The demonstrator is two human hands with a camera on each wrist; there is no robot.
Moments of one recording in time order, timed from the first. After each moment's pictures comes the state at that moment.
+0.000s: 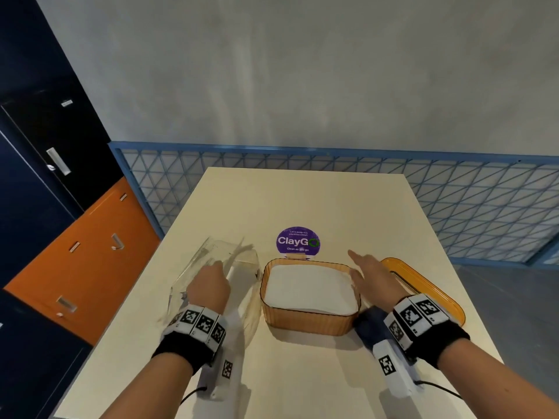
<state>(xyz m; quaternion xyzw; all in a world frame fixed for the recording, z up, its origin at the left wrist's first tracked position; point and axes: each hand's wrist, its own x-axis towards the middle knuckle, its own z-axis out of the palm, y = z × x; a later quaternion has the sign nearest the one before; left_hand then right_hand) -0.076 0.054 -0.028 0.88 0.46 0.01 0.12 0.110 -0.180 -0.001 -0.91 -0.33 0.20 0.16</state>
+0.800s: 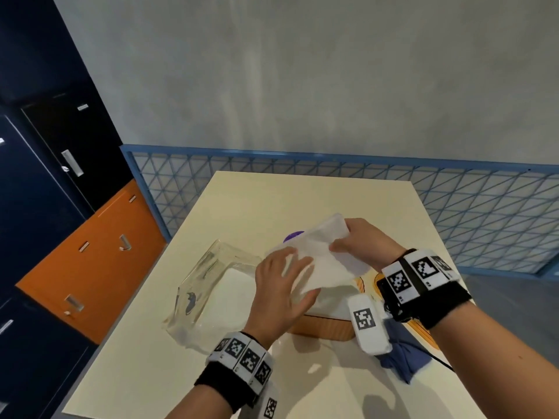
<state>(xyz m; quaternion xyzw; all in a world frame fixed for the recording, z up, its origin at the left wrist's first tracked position) -0.054 -0.035 -0.017 0.92 0.13 0.30 0.21 0.092 -0.135 0.098 -0.83 -0.31 0.28 0.36</state>
